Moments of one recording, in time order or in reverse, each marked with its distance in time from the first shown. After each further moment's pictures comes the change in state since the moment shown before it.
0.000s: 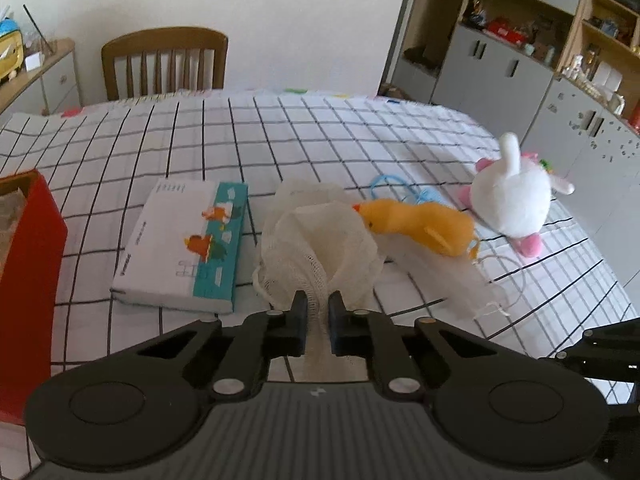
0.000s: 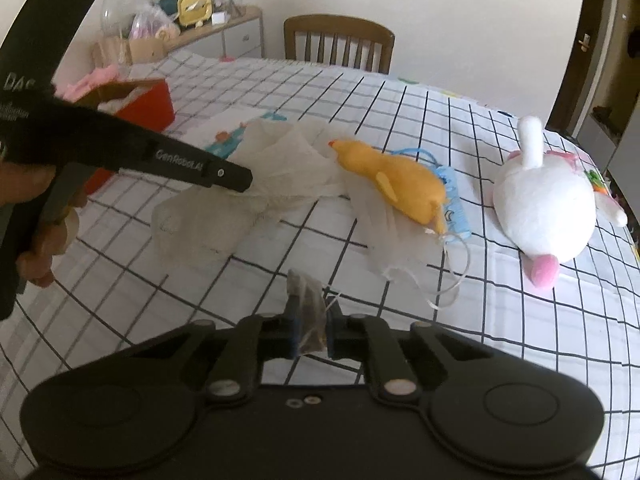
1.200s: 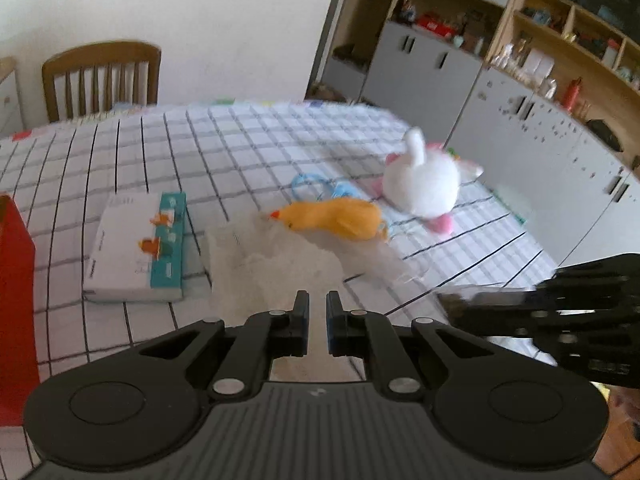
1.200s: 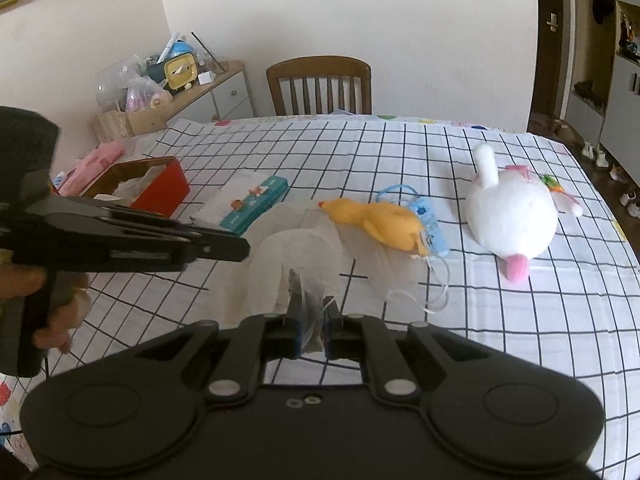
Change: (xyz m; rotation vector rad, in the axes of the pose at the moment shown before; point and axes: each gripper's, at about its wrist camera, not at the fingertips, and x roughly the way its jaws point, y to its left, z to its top) left arm -0.038 -0.012 -0.007 0.077 0.025 -0.188; right arm -0.059 -0.011 0.006 0.162 -0.099 0.048
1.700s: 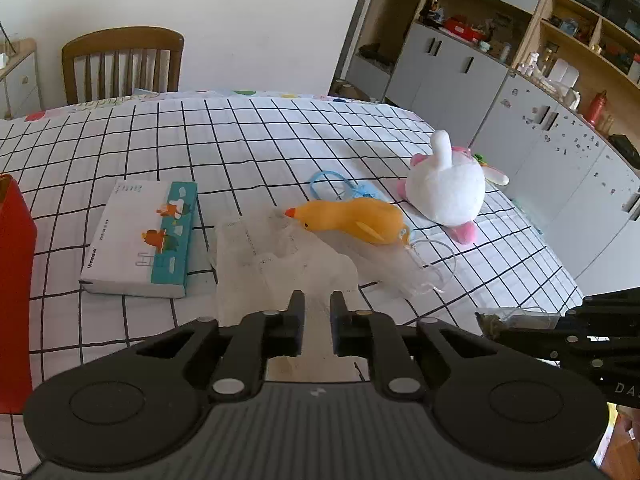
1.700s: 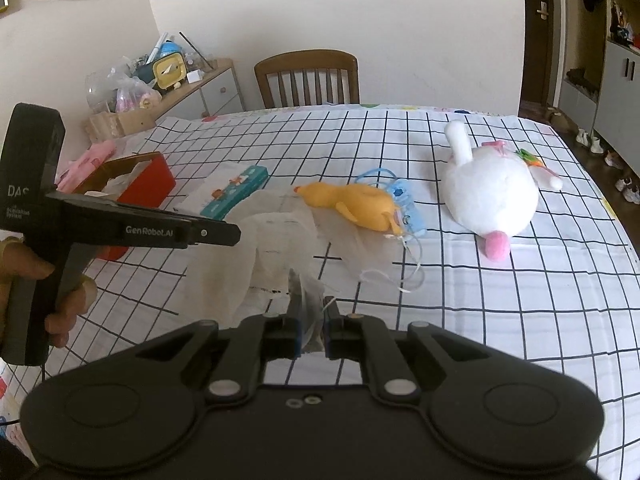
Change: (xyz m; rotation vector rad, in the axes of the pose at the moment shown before) left arm 0.015 0.002 0.006 -0.053 -0.004 0.045; right arm -0.005 -0.024 -0.013 0.031 0.009 -0.001
